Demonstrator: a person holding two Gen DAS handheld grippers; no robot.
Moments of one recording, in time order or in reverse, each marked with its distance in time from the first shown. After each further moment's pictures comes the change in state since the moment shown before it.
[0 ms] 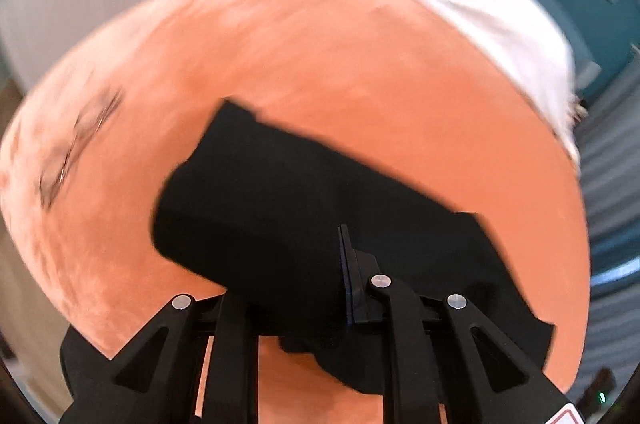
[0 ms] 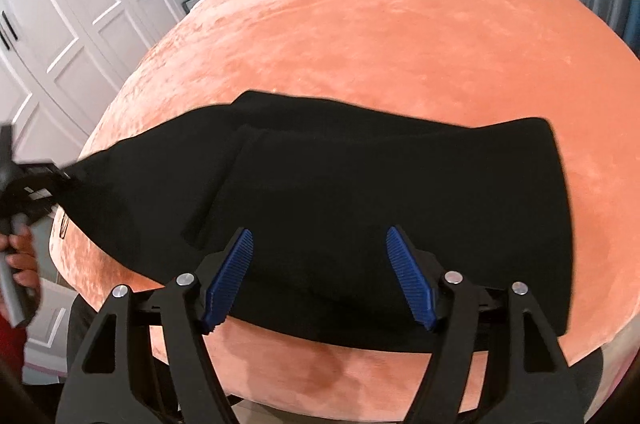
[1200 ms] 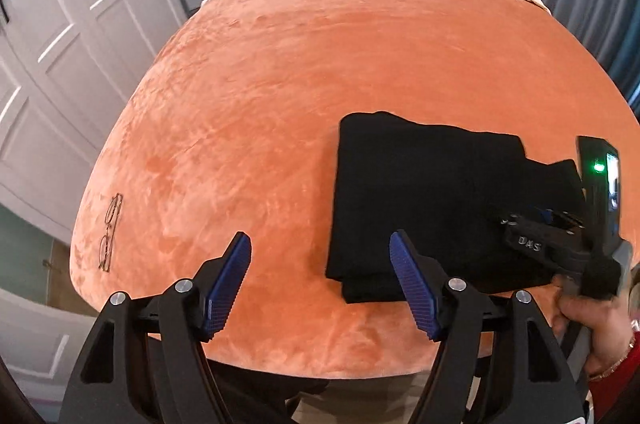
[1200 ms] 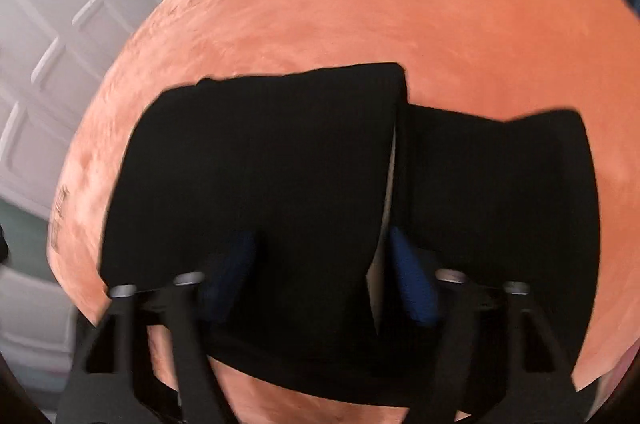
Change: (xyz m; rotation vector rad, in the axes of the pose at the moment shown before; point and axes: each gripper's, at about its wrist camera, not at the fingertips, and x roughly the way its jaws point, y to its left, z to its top) left arm -0.034 -0.140 -0.085 0.532 0.031 0.230; right arm 0.055 -0.016 0.029 0.018 0.139 0.027
